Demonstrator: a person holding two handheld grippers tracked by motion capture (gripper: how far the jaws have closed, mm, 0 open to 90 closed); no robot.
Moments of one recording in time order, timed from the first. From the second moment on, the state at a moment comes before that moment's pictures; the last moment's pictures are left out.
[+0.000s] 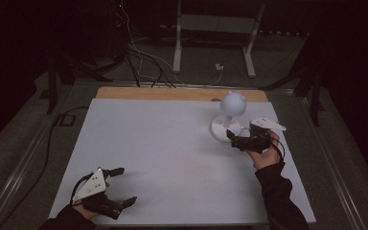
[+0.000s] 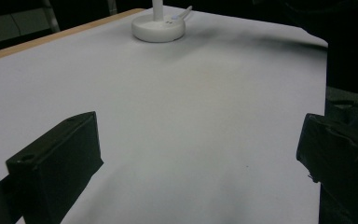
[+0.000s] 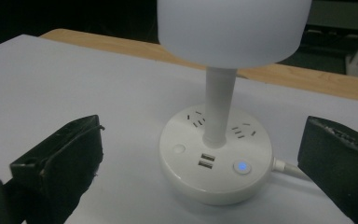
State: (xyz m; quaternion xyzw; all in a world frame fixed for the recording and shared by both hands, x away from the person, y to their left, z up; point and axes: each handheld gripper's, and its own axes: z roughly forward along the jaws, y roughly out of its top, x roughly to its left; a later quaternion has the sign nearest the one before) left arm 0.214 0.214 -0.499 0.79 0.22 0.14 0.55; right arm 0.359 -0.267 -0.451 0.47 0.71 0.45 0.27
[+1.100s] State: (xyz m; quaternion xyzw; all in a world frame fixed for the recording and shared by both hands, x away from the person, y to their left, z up) left arm 0.213 0.215 -0.499 0.79 0.23 0.14 0.55; right arm 0.379 -0.273 -0.466 0.56 0.66 0.42 0.27
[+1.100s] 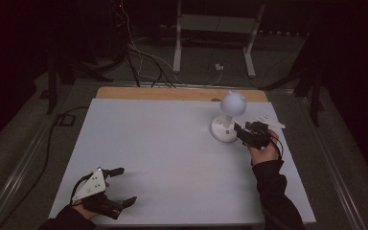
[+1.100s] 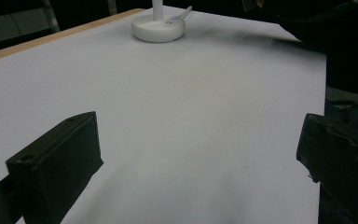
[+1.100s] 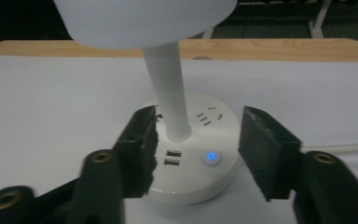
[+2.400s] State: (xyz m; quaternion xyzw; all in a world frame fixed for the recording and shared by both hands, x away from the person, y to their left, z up) left arm 0.214 0.215 -0.499 0.79 0.23 0.14 0.54; right arm 0.405 -0.264 -0.490 0.57 0.69 0.35 0.27
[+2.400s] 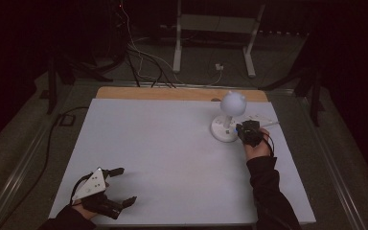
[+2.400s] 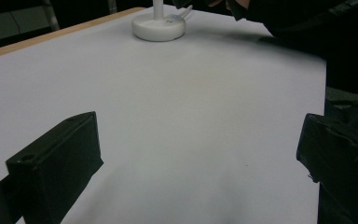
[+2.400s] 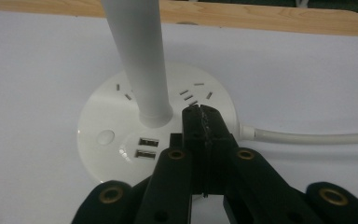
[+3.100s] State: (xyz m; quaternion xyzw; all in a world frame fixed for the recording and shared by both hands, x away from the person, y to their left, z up) left arm 0.214 0.215 -0.499 0.80 0.23 0.14 0.54; right arm 0.411 -0.262 -0.505 0.57 0.69 0.34 0.28
